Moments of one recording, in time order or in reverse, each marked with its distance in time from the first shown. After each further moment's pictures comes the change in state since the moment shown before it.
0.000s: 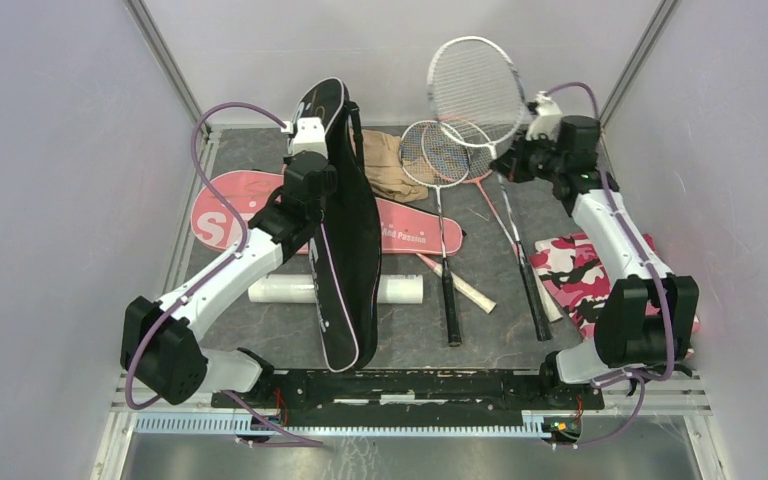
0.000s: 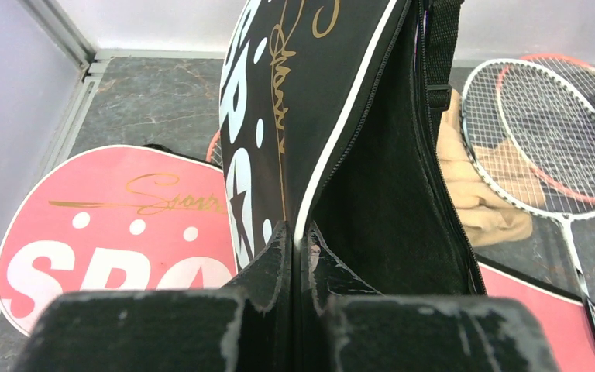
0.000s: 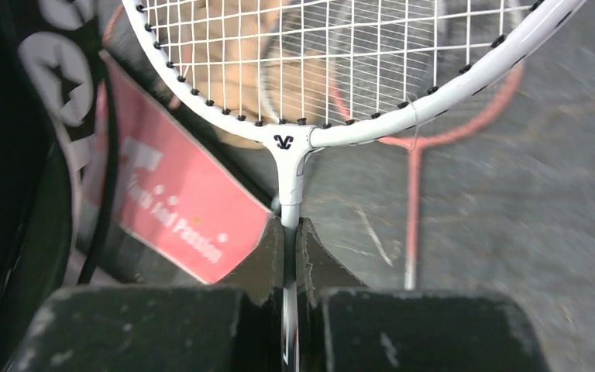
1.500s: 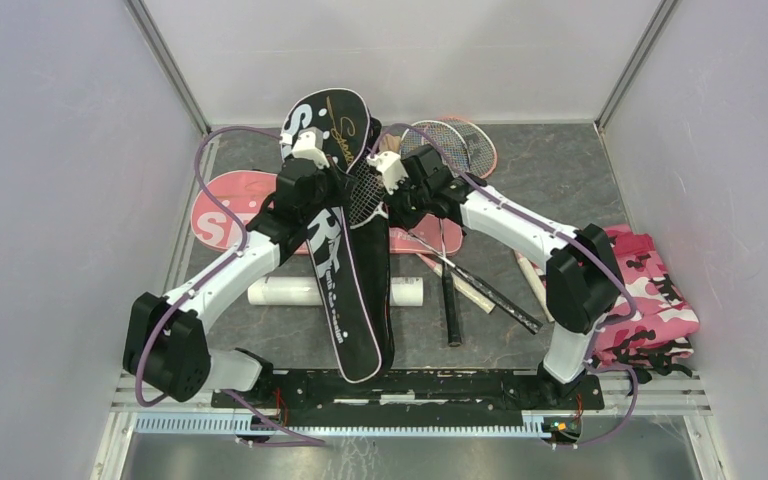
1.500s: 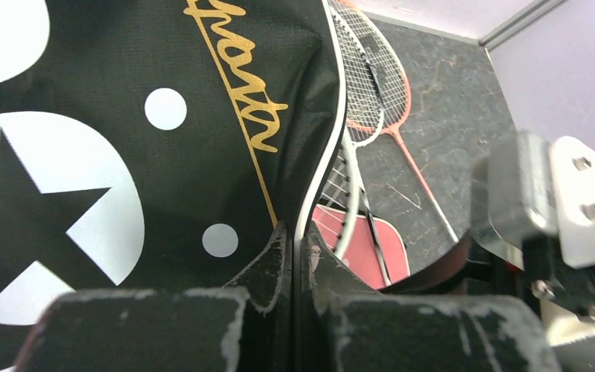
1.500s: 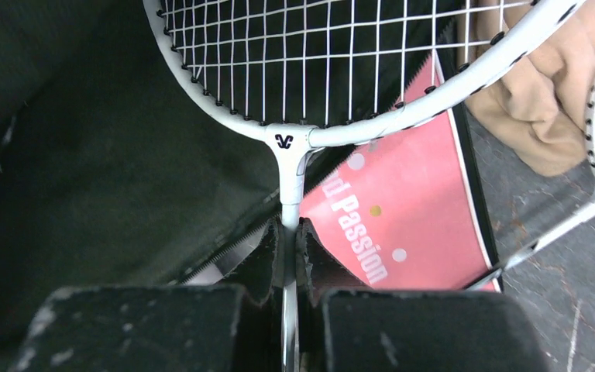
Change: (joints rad) left arm 0.097 0.010 -0.106 0.105 0.572 -0.385; right arm 0.701 0.306 0.262 -0.266 0.306 -0.263
